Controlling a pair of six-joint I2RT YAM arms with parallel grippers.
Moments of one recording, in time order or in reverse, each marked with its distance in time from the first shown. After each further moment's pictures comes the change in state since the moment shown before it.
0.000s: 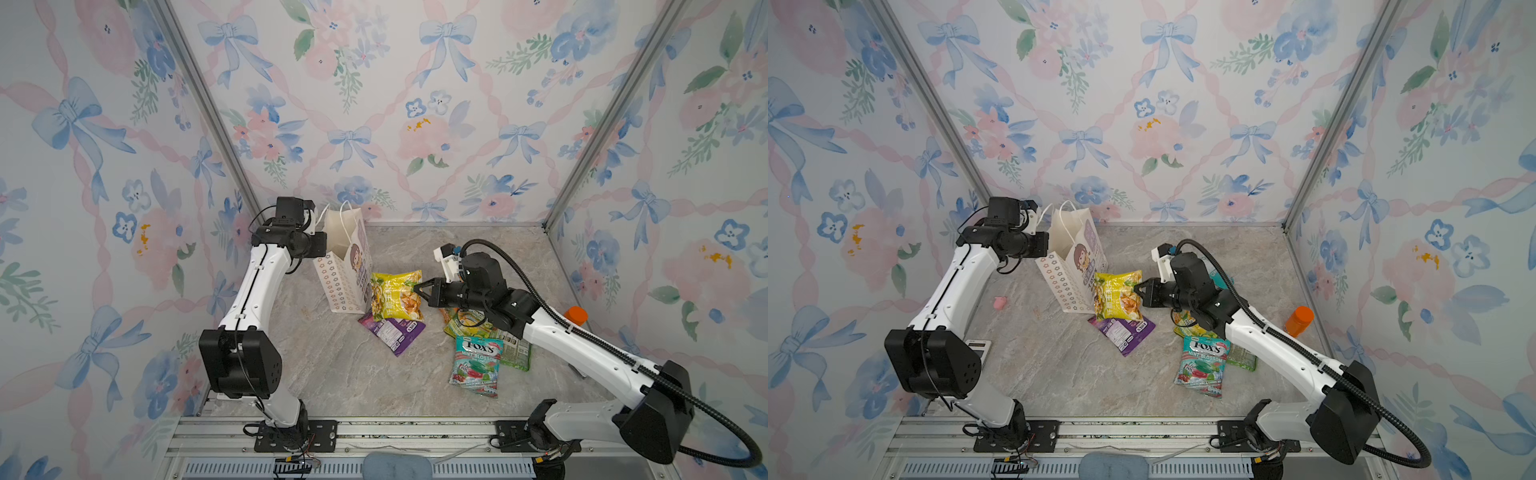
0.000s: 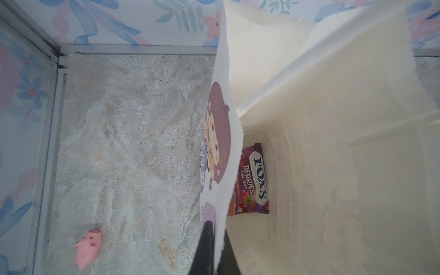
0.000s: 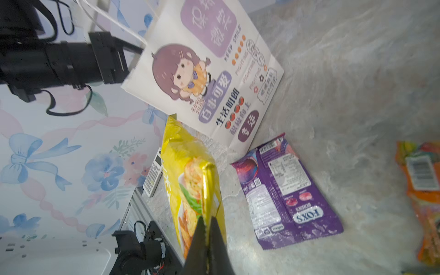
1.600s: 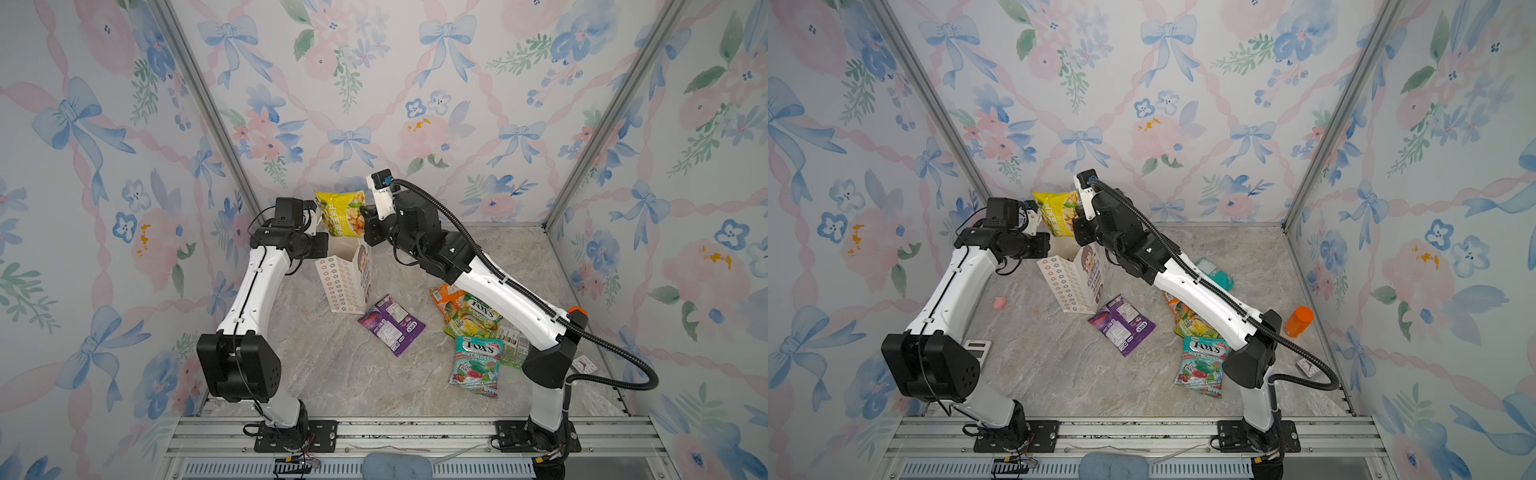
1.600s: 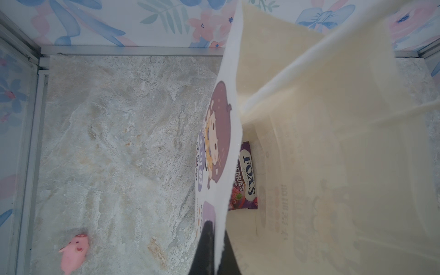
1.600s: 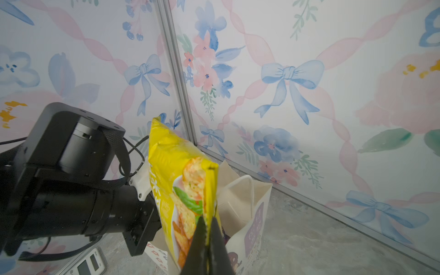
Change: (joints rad) left arm -0.003 -0.024 -0.010 -0.001 0.055 -0.001; right arm 0.209 0.616 1.050 -0.149 0.491 -0.521
